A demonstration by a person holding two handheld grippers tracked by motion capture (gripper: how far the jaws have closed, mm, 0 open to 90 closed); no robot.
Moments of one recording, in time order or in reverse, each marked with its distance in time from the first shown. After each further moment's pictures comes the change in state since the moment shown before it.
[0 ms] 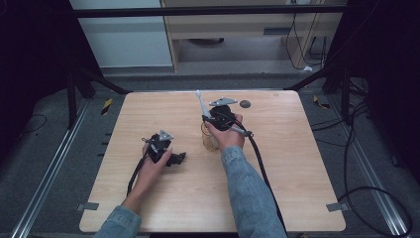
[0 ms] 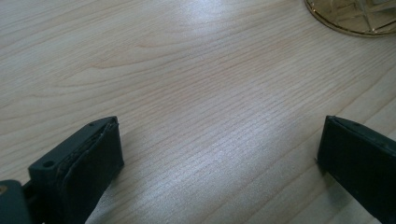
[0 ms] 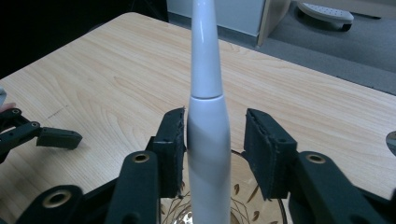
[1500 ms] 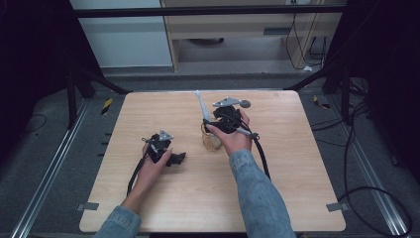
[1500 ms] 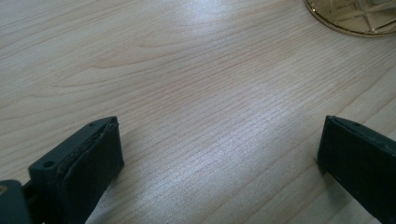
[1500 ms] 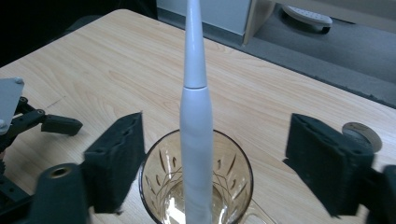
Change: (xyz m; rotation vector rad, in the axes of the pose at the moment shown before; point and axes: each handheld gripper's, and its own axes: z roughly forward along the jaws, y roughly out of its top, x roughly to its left) left arm 0.000 0.000 0.000 -0.002 0.000 -0.001; right arm 0.005 0.006 -0.037 0.018 -0.061 -0.037
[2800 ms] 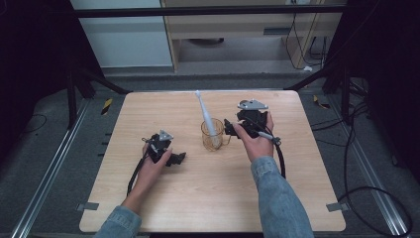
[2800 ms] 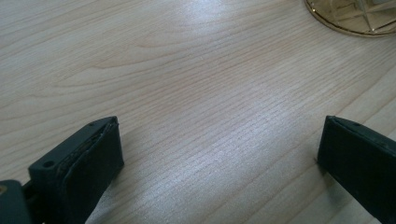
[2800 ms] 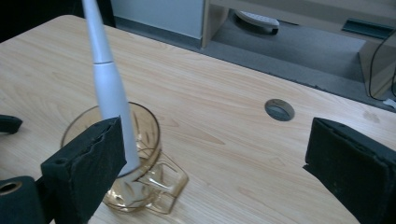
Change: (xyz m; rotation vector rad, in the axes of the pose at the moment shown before) left arm 0.000 0.000 0.000 0.001 -0.001 -0.002; right arm -0.041 -0.023 -0.043 -0.035 -0.155 0.054
